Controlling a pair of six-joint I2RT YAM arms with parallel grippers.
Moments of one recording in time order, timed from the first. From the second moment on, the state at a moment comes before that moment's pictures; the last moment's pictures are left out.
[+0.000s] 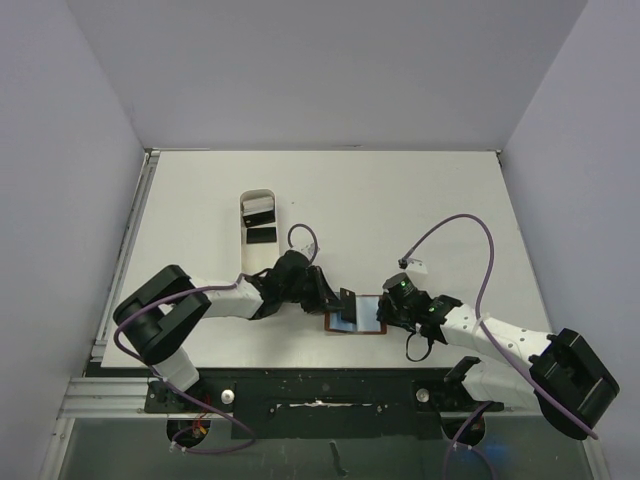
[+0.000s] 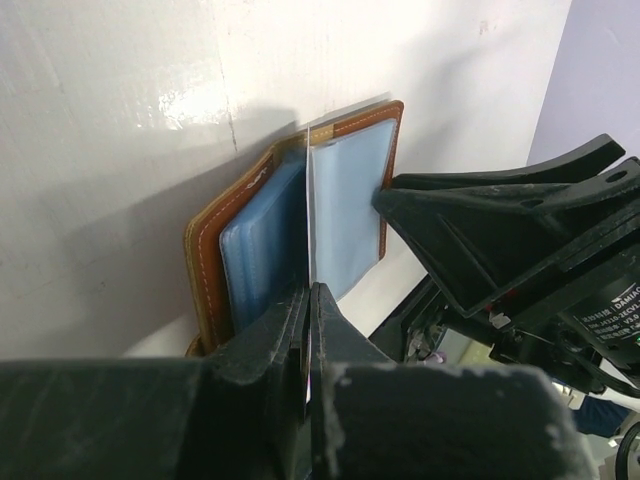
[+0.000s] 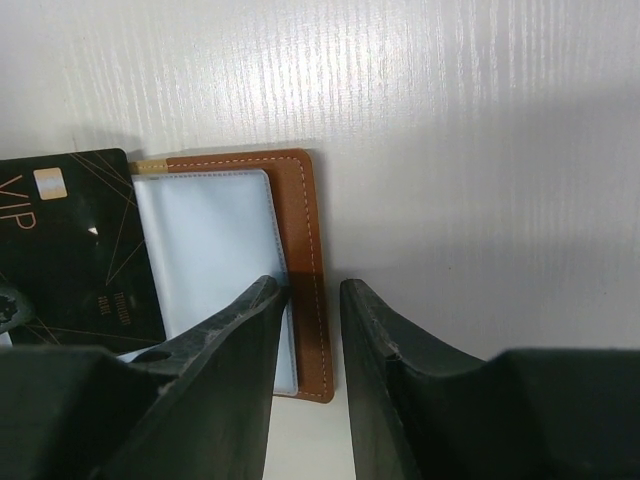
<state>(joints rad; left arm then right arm) -0.83 1.67 0.67 0.34 0.31 -1.11 0.72 1.12 0.42 -0.30 0.25 0.83</state>
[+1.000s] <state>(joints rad) -0.84 1.64 0.66 0.30 0.31 -1.12 0.73 1.12 0.42 -0.29 0.25 0.84</state>
